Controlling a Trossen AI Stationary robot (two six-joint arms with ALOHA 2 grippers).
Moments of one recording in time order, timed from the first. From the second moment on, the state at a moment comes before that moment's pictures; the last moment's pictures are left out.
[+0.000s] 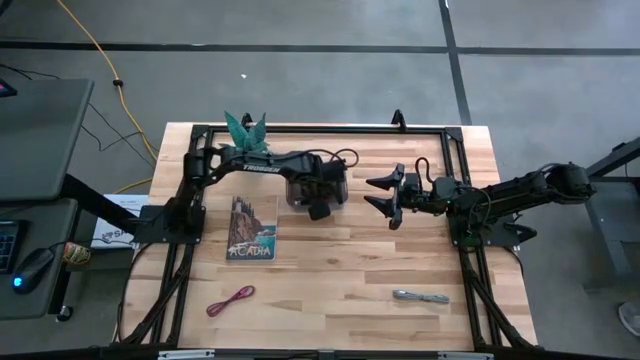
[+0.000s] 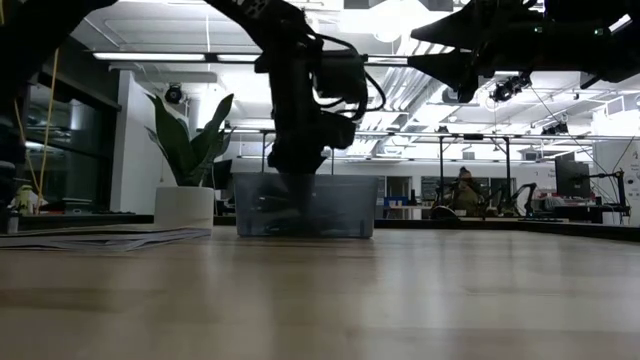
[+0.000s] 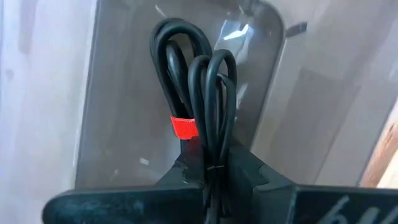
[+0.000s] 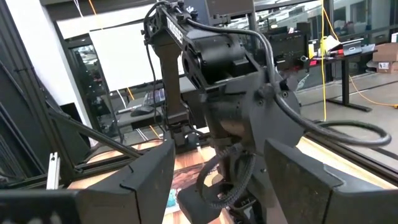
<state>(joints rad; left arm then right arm) 0.32 2.09 1.59 -0.89 -0.04 -0.10 0.01 1.07 0.29 0.90 0.17 0.18</state>
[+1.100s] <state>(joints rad) 0.32 2.12 1.59 -0.87 -0.04 -0.16 0.01 1.07 0.29 0.90 0.17 0.18</state>
